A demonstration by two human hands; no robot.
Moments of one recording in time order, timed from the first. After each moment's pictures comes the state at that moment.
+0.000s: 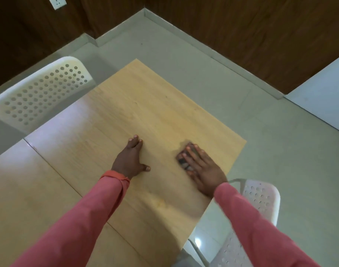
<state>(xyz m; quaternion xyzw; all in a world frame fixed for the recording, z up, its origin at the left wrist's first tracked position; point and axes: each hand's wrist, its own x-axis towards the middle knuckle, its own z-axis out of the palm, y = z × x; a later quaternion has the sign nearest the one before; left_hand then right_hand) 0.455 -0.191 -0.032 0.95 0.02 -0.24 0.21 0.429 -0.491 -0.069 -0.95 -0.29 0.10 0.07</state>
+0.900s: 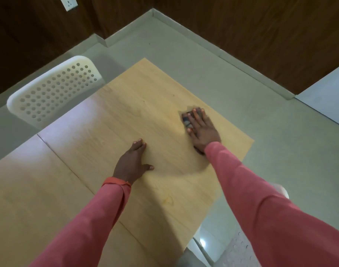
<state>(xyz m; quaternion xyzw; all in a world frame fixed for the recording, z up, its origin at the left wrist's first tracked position) 0.432 -0.180 -0.033 0.95 0.05 -0.20 0.25 0.548 -0.443 -0.059 -0.98 -0.15 0.12 0.03</state>
